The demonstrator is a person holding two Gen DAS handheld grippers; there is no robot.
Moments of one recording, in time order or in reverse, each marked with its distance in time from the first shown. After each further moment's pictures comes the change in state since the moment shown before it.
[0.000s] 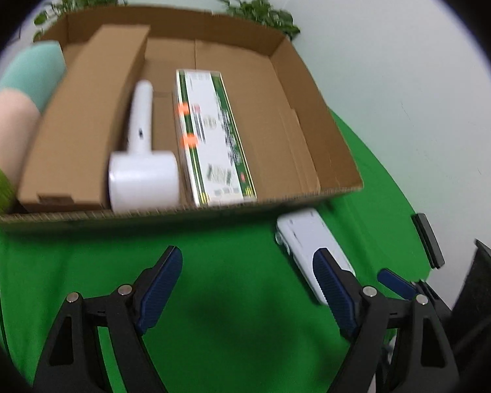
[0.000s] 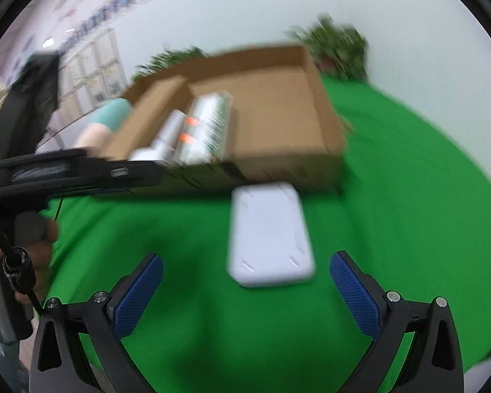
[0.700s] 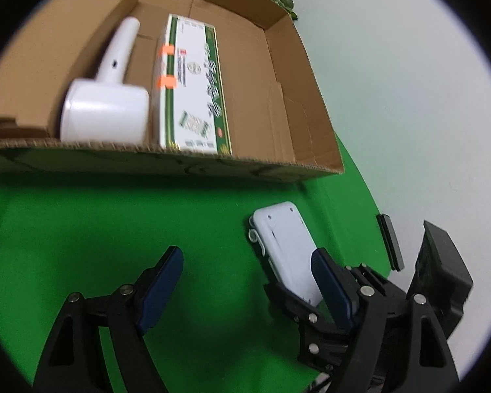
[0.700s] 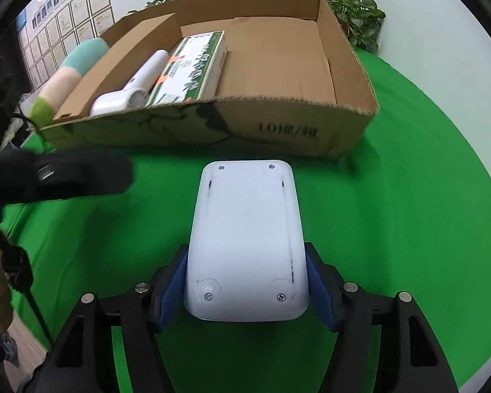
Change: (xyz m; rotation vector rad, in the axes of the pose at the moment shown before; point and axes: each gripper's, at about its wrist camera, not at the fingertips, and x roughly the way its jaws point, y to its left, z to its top) left arm 0.029 0.007 -0.018 -0.137 0.089 -0.227; right arm 0.039 0.018 -0.006 -0.140 0.157 -0.067
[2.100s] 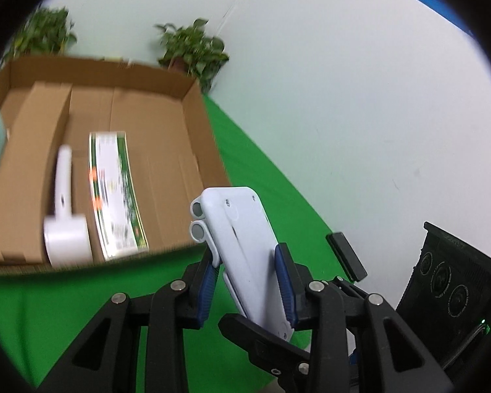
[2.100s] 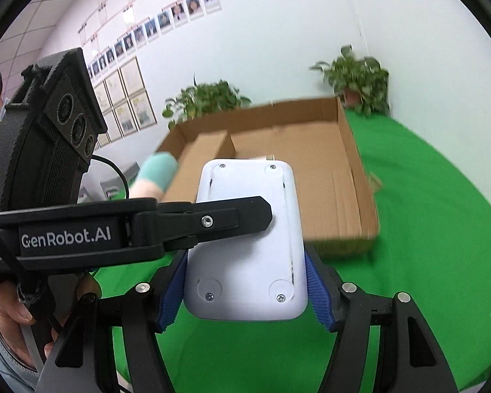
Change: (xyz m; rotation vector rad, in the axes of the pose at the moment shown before) left arm -0.062 -0.115 0.042 0.238 -0.176 -0.065; right arm -0.115 0.030 0.063 0.064 -0.370 0.188
